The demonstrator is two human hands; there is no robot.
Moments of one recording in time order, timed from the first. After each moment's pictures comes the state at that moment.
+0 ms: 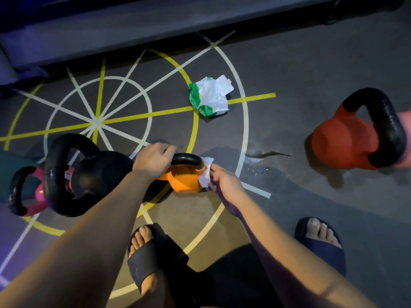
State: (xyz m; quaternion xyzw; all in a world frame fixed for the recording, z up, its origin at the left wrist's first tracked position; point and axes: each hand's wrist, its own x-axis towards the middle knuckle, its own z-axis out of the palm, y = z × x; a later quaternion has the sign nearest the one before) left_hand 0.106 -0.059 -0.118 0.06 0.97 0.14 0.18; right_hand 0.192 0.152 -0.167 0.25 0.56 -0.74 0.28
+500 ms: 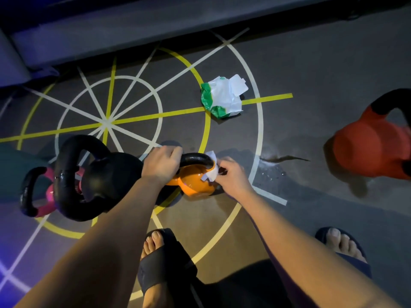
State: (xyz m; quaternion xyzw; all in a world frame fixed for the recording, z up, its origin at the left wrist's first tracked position) left_hand 0.103 -0.066 -0.124 -0.02 0.97 0.16 0.16; right_hand 0.150 0.136 -0.200 0.05 0.81 -0.56 0.15
